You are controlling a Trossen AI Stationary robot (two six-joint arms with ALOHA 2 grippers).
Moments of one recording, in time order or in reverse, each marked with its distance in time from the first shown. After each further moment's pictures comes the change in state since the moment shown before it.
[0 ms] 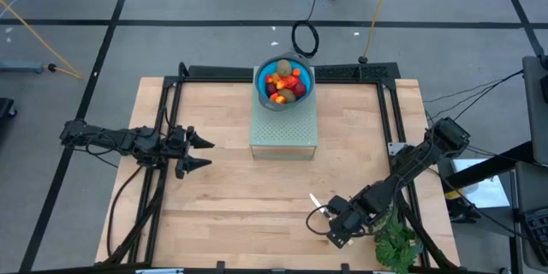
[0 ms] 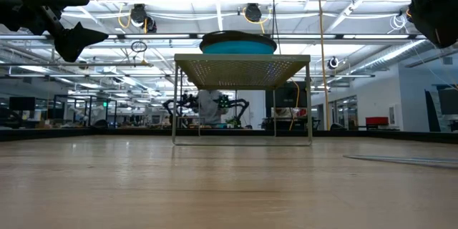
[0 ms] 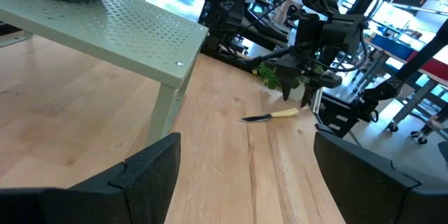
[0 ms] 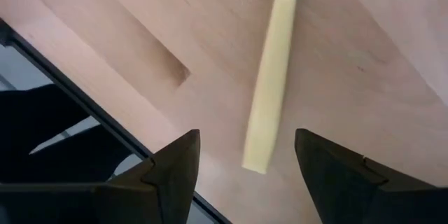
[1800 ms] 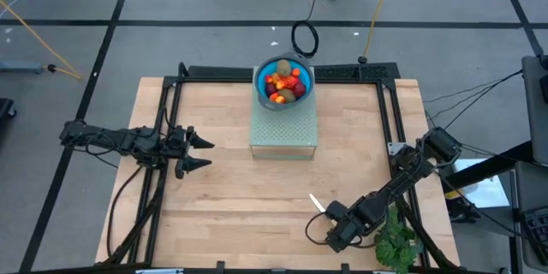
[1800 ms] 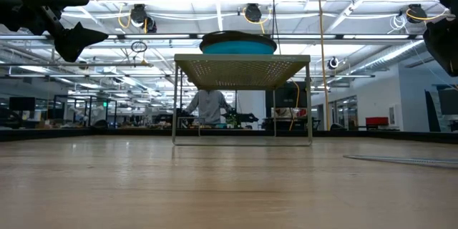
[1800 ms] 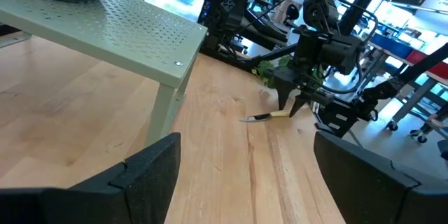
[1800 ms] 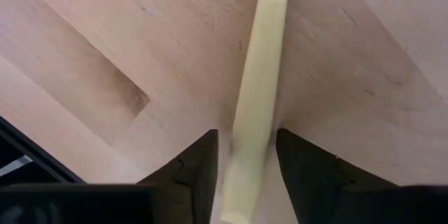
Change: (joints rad) left arm 0.000 0.000 0.000 -0.001 0.003 0.004; right arm 0.046 0.172 0.001 0.058 0.097 0.016
